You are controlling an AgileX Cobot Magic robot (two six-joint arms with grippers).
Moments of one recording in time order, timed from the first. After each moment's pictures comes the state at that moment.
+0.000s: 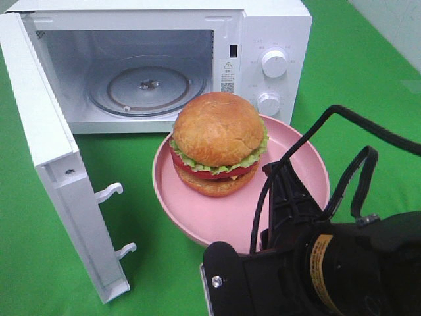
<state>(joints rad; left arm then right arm) -0.01 0.00 -0.52 -0.09 1.07 0.00 1.30 1.41 -0.62 -0.93 0.64 0.09</state>
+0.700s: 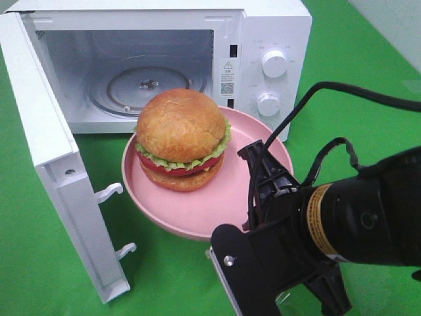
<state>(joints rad) -0.01 0.00 -0.52 -0.09 1.07 0.00 1.07 1.41 -0.61 -0.88 0.36 -0.35</state>
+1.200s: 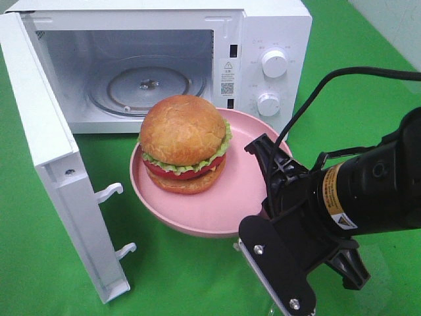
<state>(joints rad) -0.01 0.00 -0.52 -0.09 1.07 0.00 0.88 1.41 -0.61 -0.61 0.26 -0.90</state>
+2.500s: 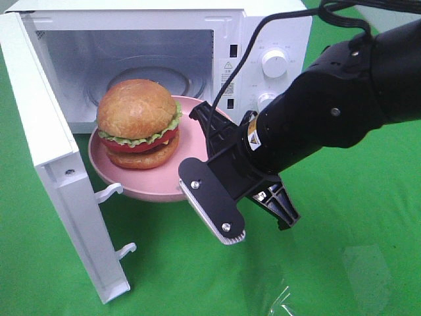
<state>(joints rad) -0.01 0.00 -0.52 -0.09 1.07 0.00 0.79 1.69 -0.93 -0.15 0.29 -1.46</state>
